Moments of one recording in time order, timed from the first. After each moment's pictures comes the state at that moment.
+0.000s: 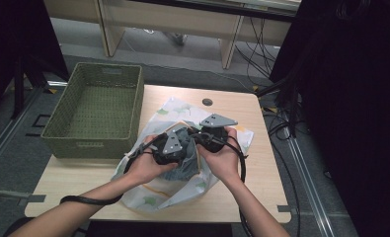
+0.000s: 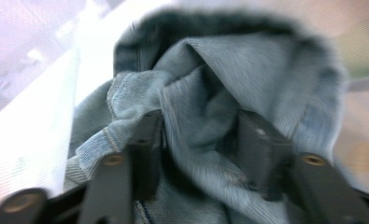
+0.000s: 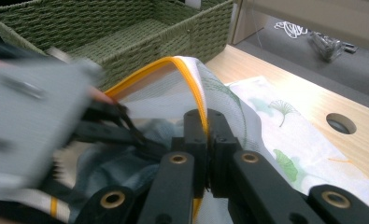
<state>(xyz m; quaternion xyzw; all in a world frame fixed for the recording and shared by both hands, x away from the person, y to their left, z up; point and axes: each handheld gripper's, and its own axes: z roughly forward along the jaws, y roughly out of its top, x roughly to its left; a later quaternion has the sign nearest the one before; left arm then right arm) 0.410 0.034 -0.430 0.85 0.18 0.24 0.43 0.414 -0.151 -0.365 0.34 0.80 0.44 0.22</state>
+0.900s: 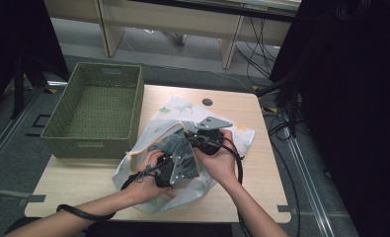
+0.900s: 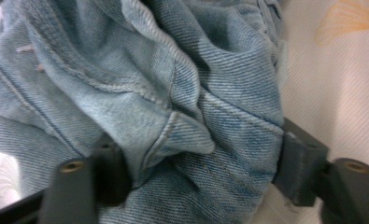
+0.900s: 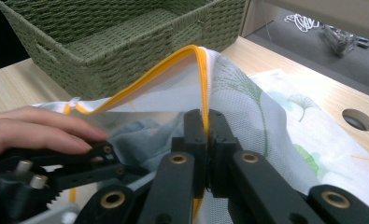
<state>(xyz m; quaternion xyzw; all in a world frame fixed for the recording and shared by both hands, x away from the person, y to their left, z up) 0.383 0.019 -0.483 0.91 0.07 0.31 0.27 0.411 -0.142 -0.372 0.33 0.81 0.43 0.21</state>
